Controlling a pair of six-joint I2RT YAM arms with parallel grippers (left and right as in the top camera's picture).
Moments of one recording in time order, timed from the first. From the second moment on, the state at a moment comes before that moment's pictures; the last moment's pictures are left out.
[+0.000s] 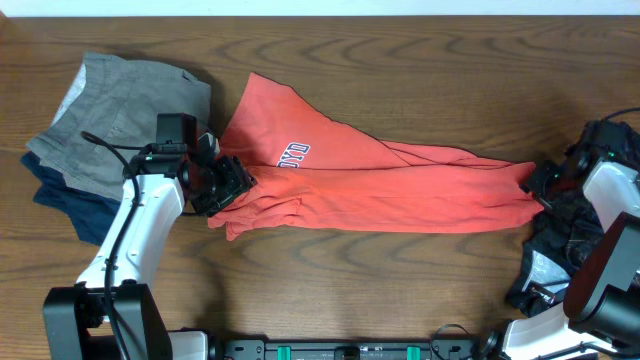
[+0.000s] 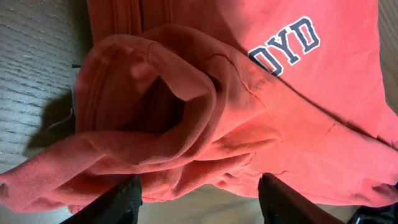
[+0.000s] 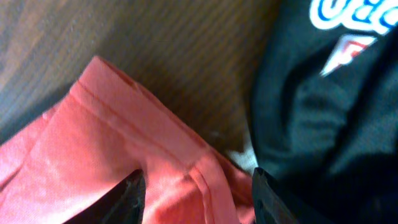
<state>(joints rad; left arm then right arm) 0.02 1.51 0.95 -0.76 0.41 -0.51 -0.43 1.74 1.00 -0.61 -0.08 0.33</state>
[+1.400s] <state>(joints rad) 0.02 1.51 0.95 -0.76 0.41 -0.51 -0.48 1.67 1.09 -0.97 0.04 0.39</state>
